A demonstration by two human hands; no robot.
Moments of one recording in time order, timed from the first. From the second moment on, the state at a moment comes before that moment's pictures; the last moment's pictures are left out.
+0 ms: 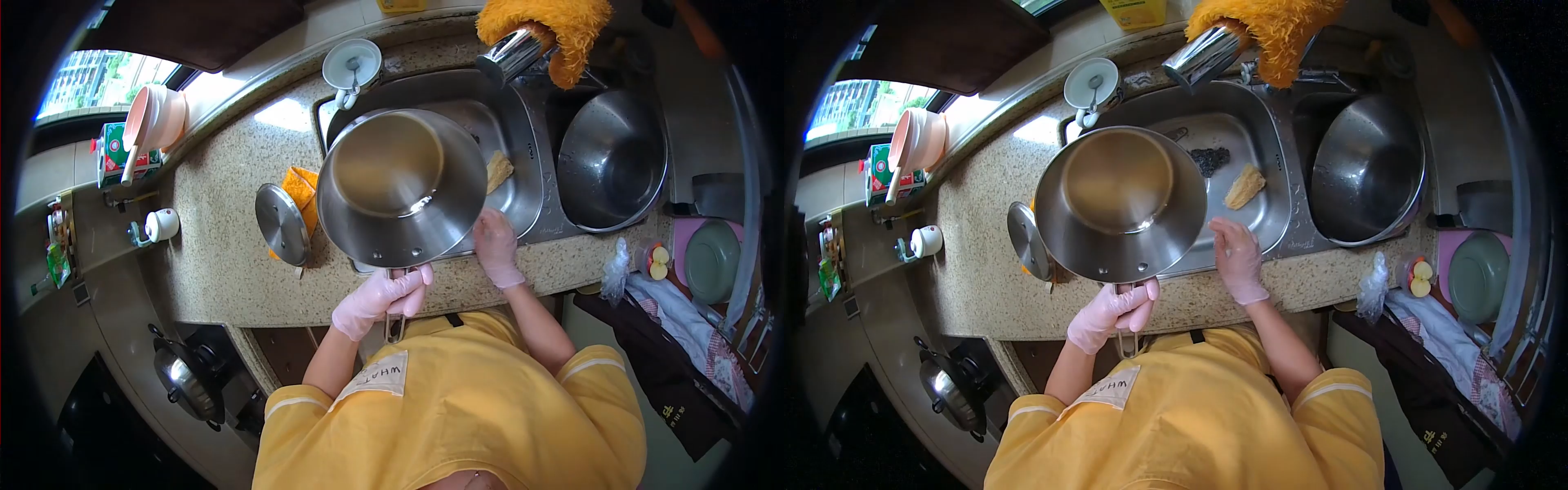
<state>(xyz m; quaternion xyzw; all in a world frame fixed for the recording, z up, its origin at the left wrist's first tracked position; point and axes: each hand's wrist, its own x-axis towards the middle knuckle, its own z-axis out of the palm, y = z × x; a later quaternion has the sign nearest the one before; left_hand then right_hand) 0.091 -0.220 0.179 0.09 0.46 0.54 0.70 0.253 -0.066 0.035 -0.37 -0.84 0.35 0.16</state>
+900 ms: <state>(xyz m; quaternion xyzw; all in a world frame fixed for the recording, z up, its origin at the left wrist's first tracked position) 0.105 -0.215 0.163 0.06 0.62 0.59 0.51 0.192 -0.089 0.136 -0.22 -0.45 0.86 0.08</state>
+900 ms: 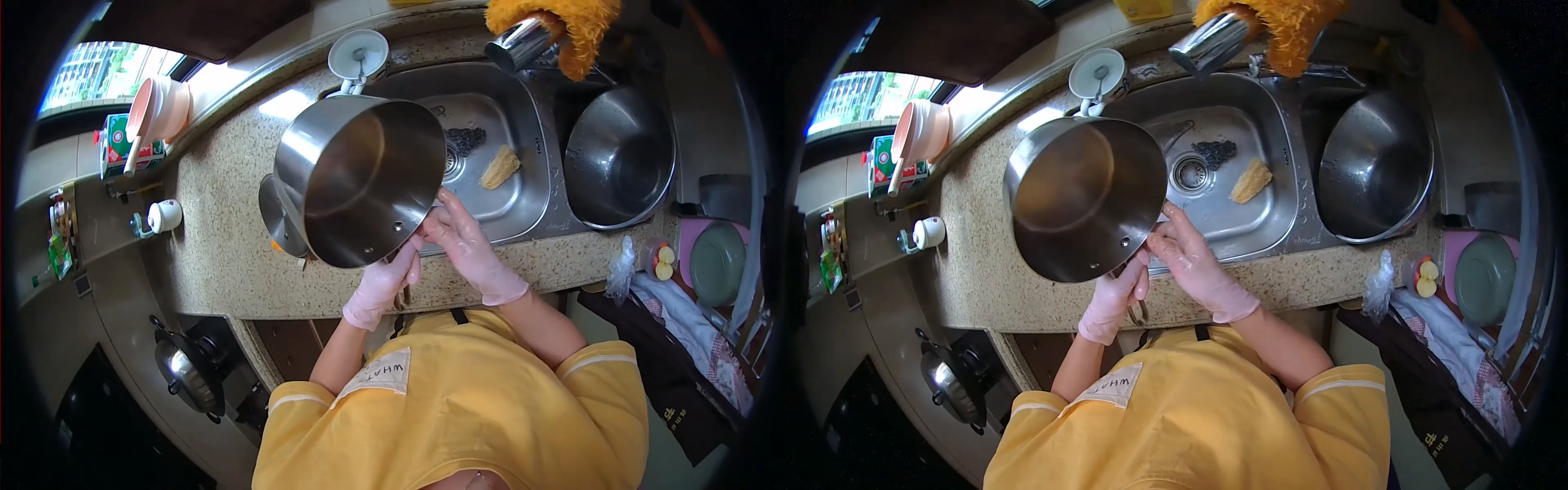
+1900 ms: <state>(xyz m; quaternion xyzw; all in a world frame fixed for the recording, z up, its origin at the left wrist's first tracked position) 0.102 -0.274 0.127 -0.06 0.54 0.52 0.65 0.162 0.016 -0.098 -0.41 -0.83 0.37 0.04</state>
